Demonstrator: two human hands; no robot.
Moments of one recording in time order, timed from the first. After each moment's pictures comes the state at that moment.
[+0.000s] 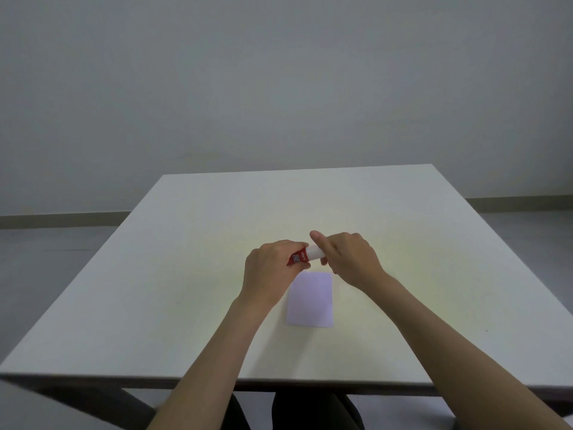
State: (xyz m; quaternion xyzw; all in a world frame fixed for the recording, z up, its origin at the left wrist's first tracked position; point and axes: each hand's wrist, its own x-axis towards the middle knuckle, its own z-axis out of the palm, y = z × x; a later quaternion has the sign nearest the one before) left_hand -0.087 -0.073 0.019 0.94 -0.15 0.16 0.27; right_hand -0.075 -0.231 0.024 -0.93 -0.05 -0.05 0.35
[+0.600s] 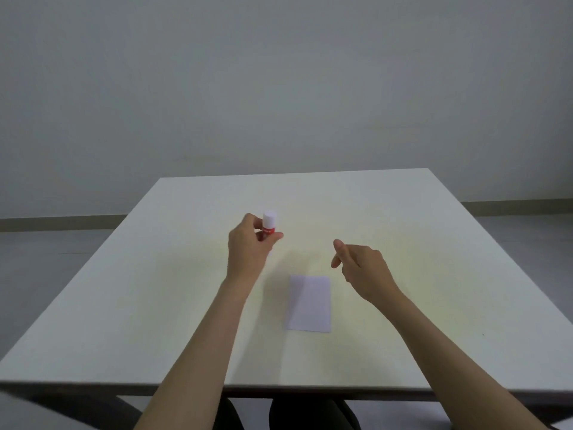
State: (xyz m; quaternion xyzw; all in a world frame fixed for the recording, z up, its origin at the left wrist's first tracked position) left_hand -0.036 -0.050 0.013 0.86 0.00 0.18 0.48; right_hand -0.090 -0.252 0.010 -0.91 0.01 -0.06 0.42
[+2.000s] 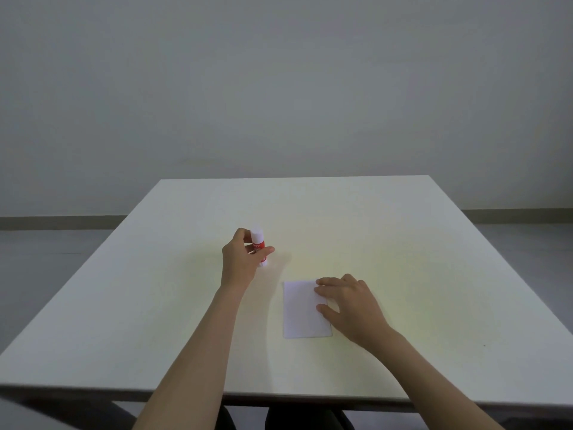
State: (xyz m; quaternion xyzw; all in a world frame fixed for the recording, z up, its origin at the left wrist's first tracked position) left_hand -0.018 -0.033 -0.023 0.82 0.03 0.14 0.55; right_hand -0.107 -0.241 -0.035 -0.97 -0.15 -0.06 0.18
